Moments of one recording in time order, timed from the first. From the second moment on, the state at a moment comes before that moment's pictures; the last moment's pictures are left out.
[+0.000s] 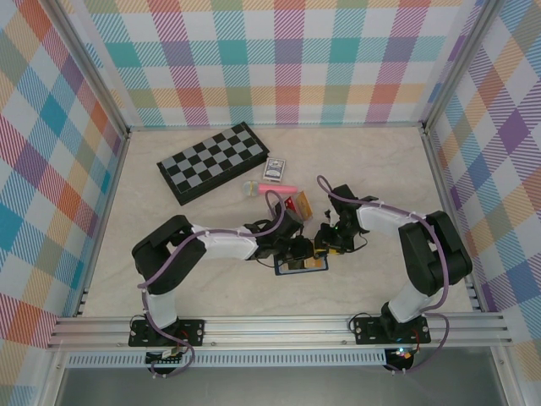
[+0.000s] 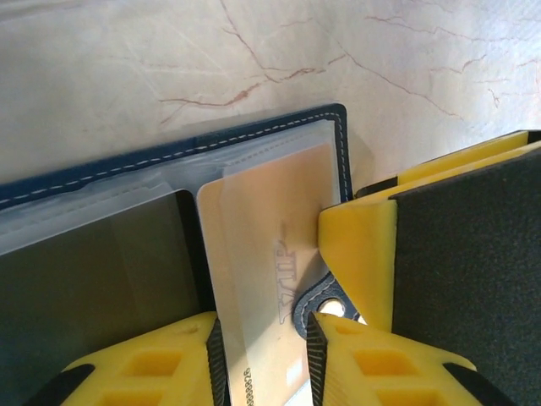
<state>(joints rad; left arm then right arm) -0.96 1.86 1.02 -0.05 0.24 -1.03 0.43 1.63 0.86 -0.65 -0.36 0.52</state>
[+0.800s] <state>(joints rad) -0.99 1.74 0.93 -0.14 0.12 -1.03 0.43 1.50 0.84 -0.69 -0.26 0.55</state>
